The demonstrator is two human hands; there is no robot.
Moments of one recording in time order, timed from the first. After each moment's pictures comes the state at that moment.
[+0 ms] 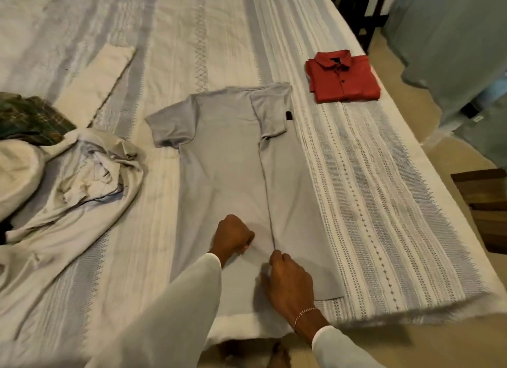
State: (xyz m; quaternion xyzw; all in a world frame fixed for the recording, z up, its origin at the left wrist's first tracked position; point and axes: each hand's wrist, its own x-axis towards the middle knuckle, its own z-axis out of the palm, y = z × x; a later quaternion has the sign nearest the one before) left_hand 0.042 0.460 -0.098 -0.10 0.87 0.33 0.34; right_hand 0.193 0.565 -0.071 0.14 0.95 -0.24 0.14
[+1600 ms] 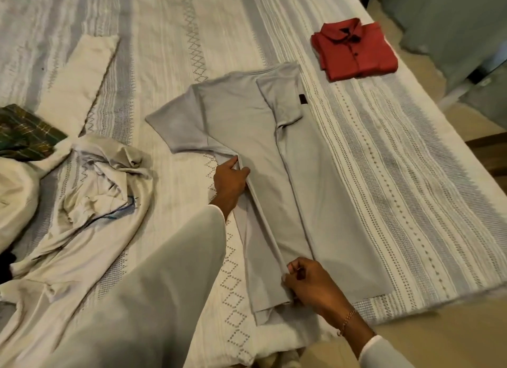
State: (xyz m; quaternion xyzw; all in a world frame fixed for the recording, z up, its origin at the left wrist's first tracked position) left_hand -0.105 0.427 -0.122 -0.11 0.81 0.54 0.17; right_hand 0.165 0.525 -0.075 0.36 0.71 -0.56 0.22
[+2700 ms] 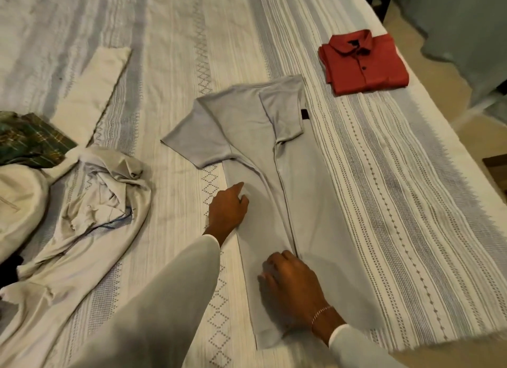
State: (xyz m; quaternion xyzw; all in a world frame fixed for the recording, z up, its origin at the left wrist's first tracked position) left_hand -0.074 0.432 -0.110 0.08 0.95 0.25 0.17; right_hand 0.128 0.550 -0.093 0.07 0.92 -0.36 0.13
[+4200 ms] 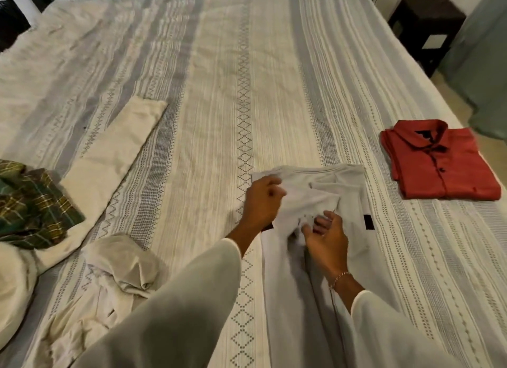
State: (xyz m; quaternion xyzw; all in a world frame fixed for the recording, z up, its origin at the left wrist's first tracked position) left_hand -0.360 0.476 -0.064 0.01 0.83 0.54 0.13; right_hand -0.252 0.603 -0.098 0.36 0.75 -0.55 -0.06
